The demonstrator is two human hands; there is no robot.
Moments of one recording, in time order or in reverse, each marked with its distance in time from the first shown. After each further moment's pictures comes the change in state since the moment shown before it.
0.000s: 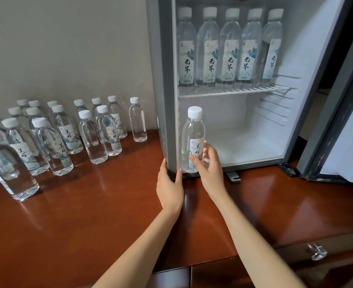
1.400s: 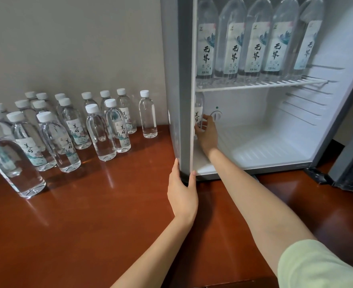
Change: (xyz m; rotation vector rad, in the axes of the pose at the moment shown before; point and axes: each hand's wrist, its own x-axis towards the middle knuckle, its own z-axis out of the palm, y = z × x) left_hand 0.000 0.003 -0.001 -0.036 0.012 -0.012; right_hand 0.139 0.034 0.066 -0.085 0.037 0.092
